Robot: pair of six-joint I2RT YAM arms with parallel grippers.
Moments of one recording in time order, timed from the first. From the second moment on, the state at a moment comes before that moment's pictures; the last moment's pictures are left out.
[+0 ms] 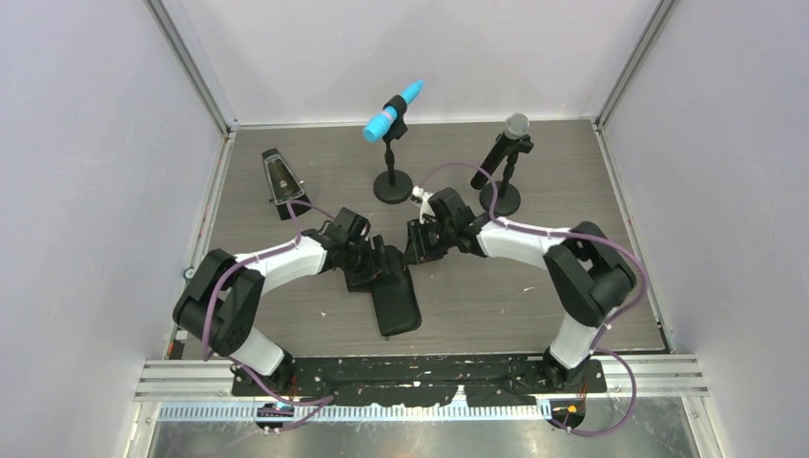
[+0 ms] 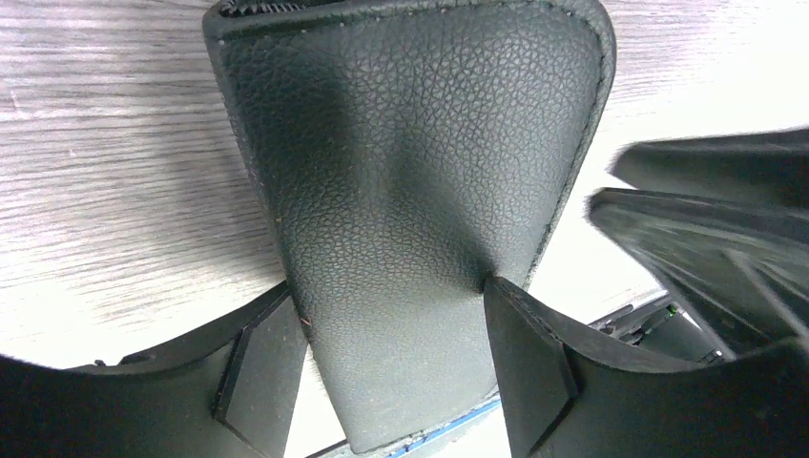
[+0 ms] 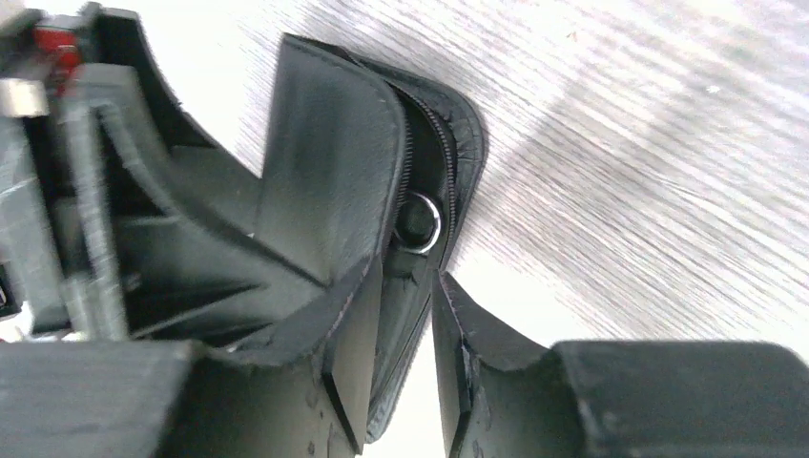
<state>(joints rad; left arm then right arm) -0.56 1.53 0.78 -0.35 0.29 -0.85 0.68 1.78 1.00 -0.07 -0.41 0.45</state>
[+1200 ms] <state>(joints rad) -0.57 1.55 0.90 -0.49 0.21 -0.89 0.71 1.73 0.83 0.05 -0.44 0.59</state>
